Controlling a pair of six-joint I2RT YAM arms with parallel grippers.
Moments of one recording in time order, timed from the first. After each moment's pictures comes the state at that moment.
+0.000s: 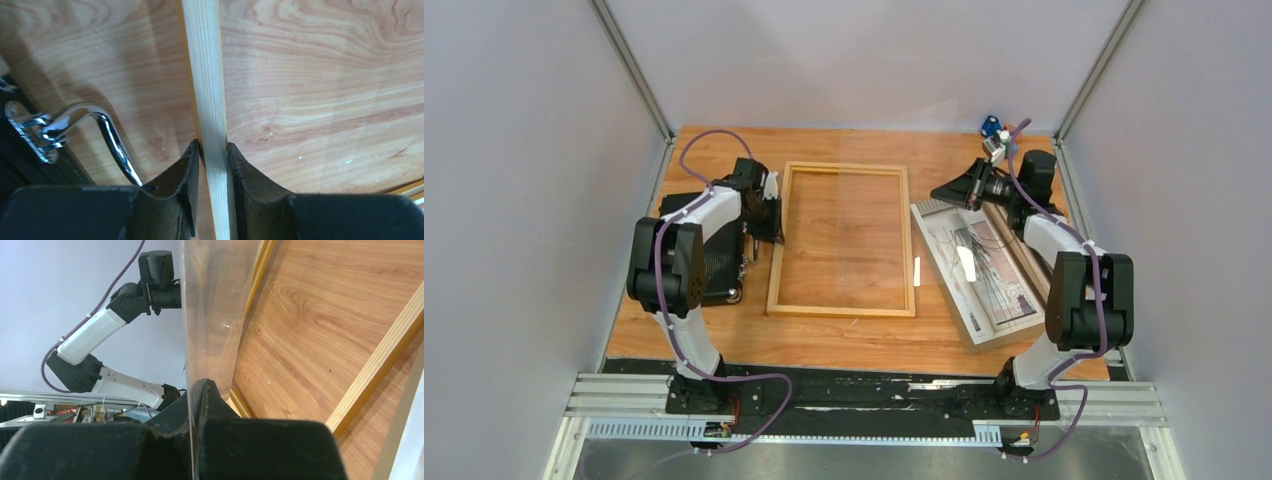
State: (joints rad) left arm -0.17 1.84 1.27 -0.59 0.23 -0.16; right arm -0.06 1.62 1.02 0.36 -1.18 0.91
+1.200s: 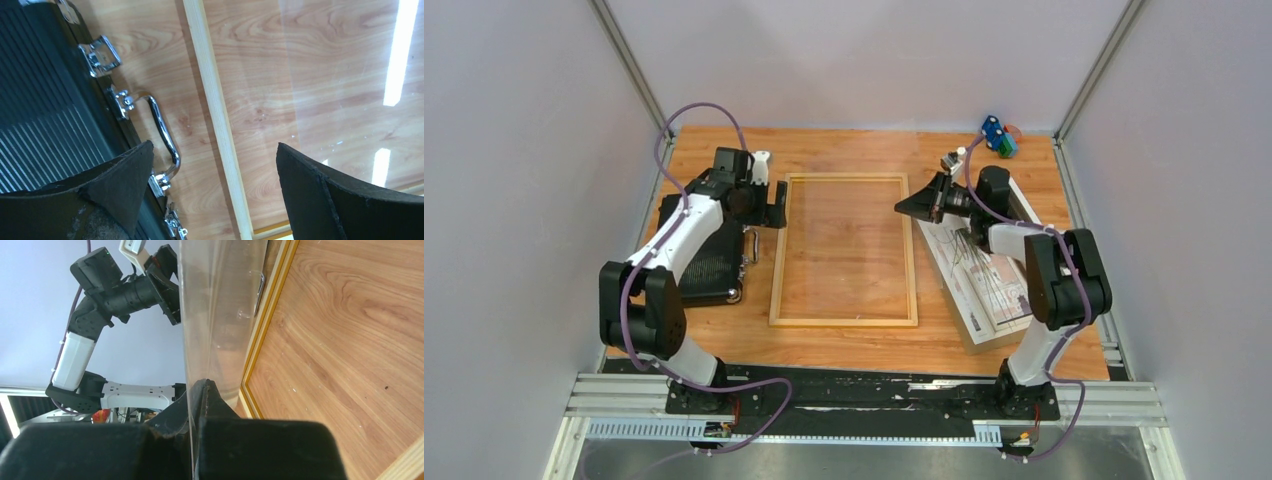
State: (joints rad) left arm -0.18 1.56 1.21 -0.60 0.16 -0.04; right arm 0.13 1.77 0.90 0.74 -1.08 1.18
